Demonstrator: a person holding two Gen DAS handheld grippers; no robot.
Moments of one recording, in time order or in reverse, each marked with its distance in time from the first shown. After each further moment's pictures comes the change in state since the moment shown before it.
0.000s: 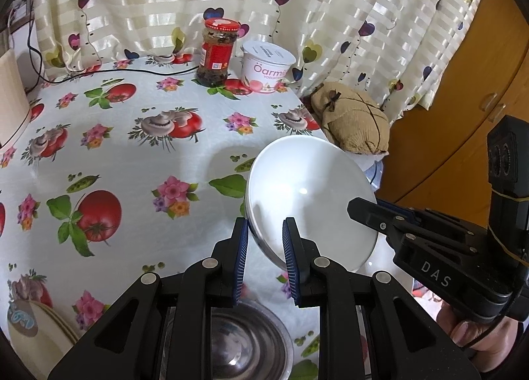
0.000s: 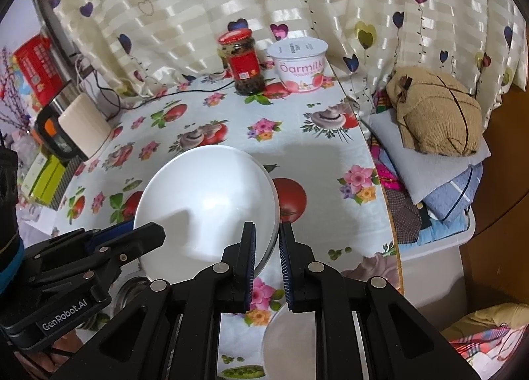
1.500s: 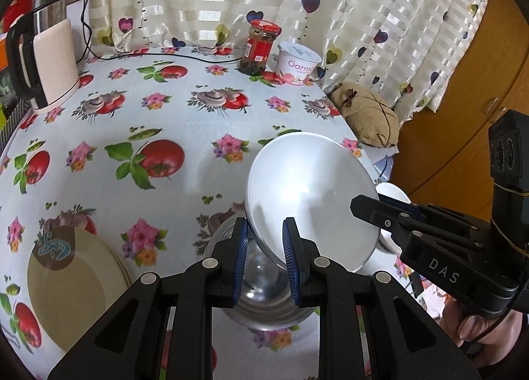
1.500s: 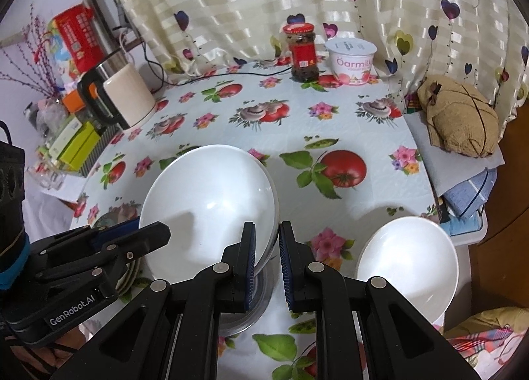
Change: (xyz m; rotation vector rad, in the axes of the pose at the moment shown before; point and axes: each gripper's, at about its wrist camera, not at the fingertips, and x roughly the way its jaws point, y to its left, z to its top) left arm -0.070 0.040 -0.069 -0.057 -0.014 0.058; right arm -0.032 0.077 -0.049 -0.087 0.017 0.071
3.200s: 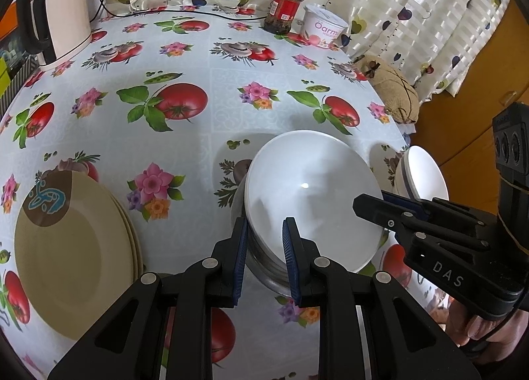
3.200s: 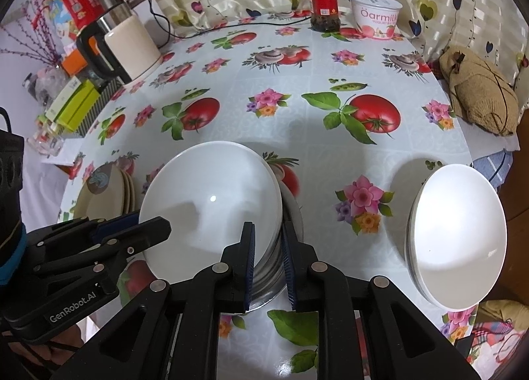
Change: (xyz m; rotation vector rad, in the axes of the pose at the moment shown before) left arm 0.028 0.027 -0.034 -0.050 0.118 0.038; right arm 0.046 0.016 -0.034 -0.030 0.151 0.028
